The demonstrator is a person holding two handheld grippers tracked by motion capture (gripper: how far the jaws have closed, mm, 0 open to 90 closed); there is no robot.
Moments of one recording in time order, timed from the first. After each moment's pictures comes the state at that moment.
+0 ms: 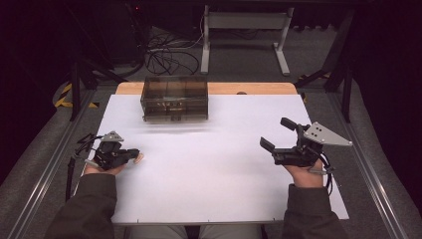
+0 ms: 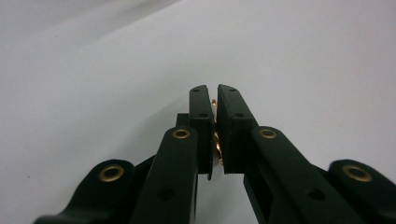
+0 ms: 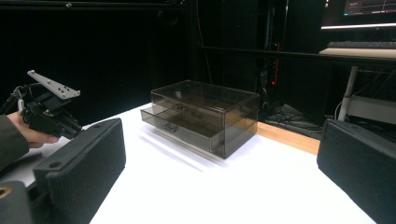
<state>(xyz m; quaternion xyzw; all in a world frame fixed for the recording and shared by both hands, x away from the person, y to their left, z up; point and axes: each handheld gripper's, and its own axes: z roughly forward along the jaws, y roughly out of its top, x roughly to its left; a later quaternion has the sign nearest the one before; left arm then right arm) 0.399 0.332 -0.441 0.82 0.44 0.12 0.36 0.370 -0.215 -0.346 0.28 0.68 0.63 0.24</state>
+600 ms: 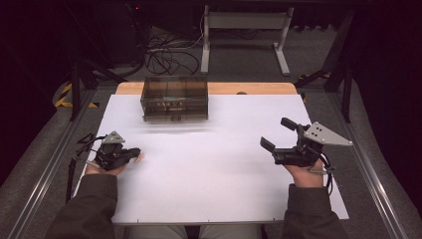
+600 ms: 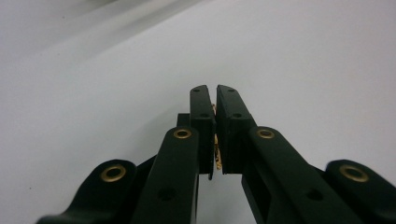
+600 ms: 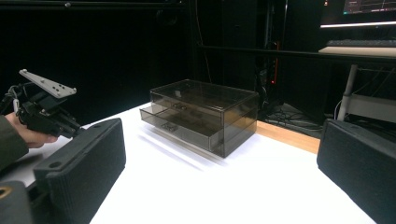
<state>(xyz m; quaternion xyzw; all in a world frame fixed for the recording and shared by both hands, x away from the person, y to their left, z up) 0.394 0.326 -0.437 0.82 0.42 0.15 0.37 0.370 -0.216 -0.347 0.28 0.68 0.63 0.24</state>
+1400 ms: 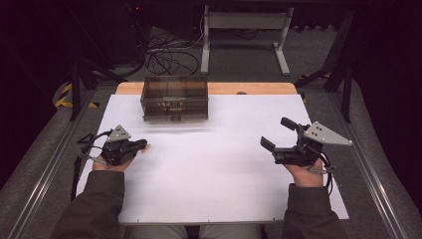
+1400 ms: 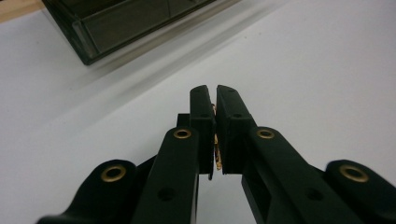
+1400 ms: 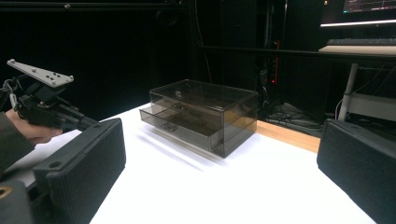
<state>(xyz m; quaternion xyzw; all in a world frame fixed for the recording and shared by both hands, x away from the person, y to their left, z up) 0.396 0.301 -0.417 0.80 0.39 0.20 0.40 0.372 -0.217 -0.348 0.29 0.68 0.63 0.24</state>
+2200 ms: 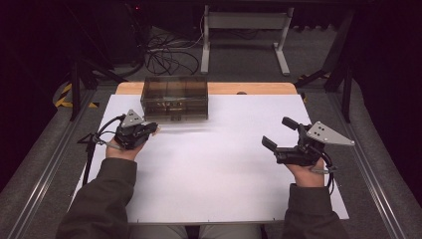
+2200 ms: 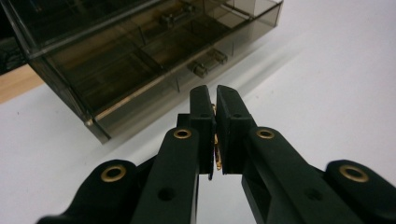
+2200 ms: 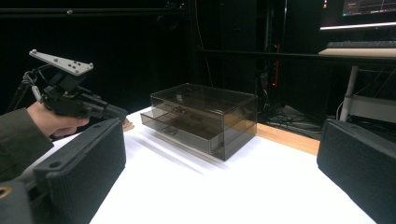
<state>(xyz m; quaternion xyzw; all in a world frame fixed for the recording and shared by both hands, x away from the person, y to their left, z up) 0.430 0.268 -0.394 0.79 0.38 0.25 0.41 0.372 -0.220 -0.347 0.29 0.67 0.64 0.24</state>
